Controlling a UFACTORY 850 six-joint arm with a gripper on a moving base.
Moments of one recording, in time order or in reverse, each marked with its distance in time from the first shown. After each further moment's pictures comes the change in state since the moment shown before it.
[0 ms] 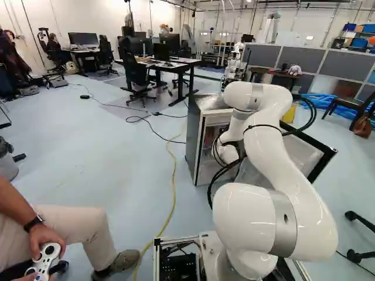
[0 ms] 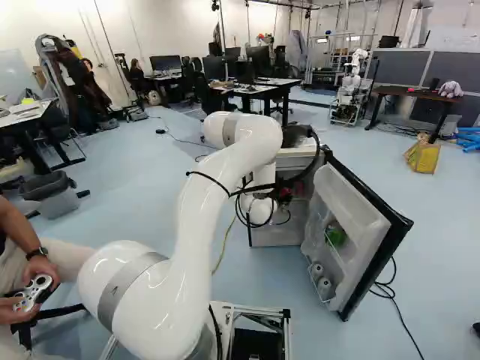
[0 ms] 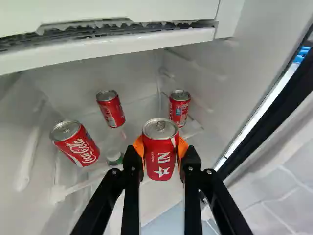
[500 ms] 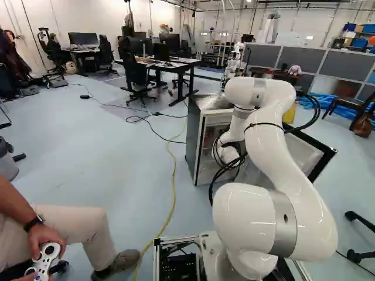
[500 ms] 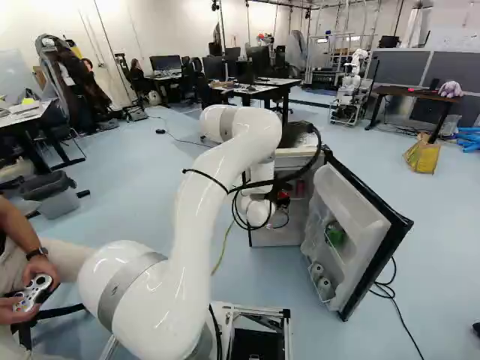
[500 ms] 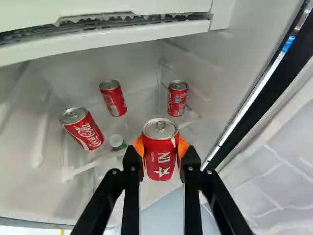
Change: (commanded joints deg) arm 0.1 3.1 5.8 0.0 0.0 0.0
